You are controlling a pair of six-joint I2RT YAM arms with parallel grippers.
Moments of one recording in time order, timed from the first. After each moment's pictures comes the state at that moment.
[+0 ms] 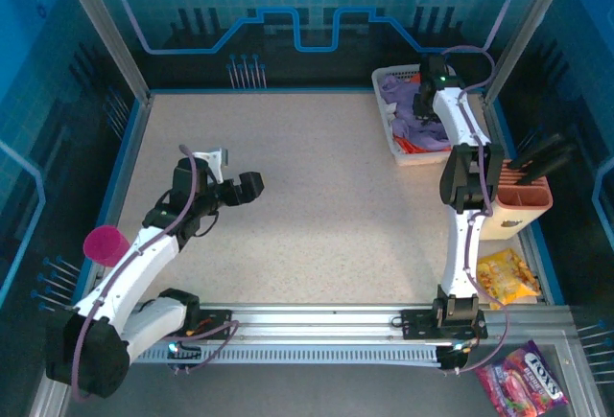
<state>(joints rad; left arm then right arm) -0.21 0.99 0.67 -0.27 0.24 -0.49 0.01 2.32 2.19 -0.95 0.31 0.22</state>
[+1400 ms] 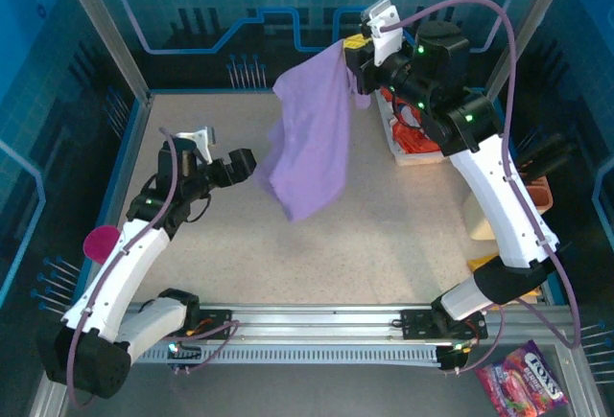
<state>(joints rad) -0.19 0.98 0.89 -0.43 0.18 -0.54 0.52 1.52 2.00 -0.58 -0.15 -0.16</state>
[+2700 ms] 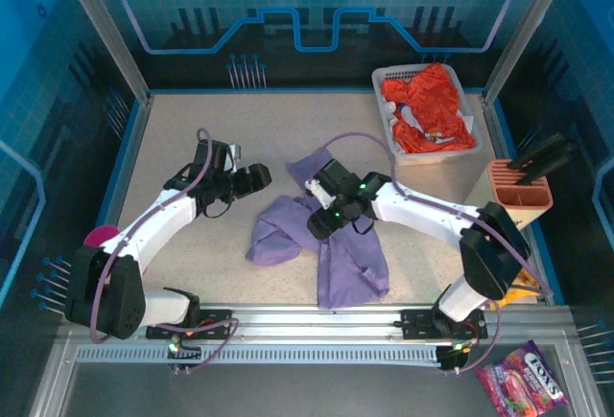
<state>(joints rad) -0.22 1.31 0.85 -0.39 0.31 -0.64 0.82 1.62 1.14 -0.70 -0.05 0.13</state>
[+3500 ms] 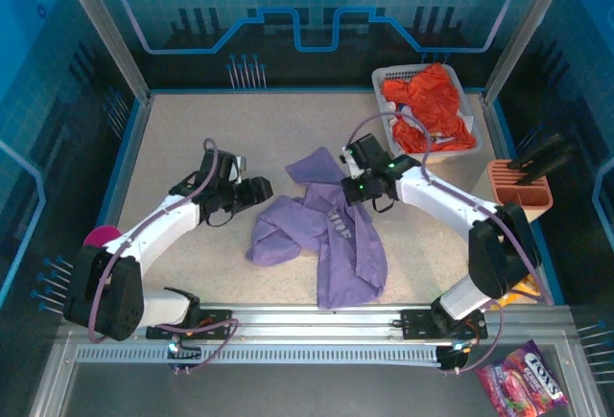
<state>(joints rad) -0.28 1.30 0.78 -0.40 0.33 -0.67 0.54 1.54 1.13 -0.64 -0.04 0.20</state>
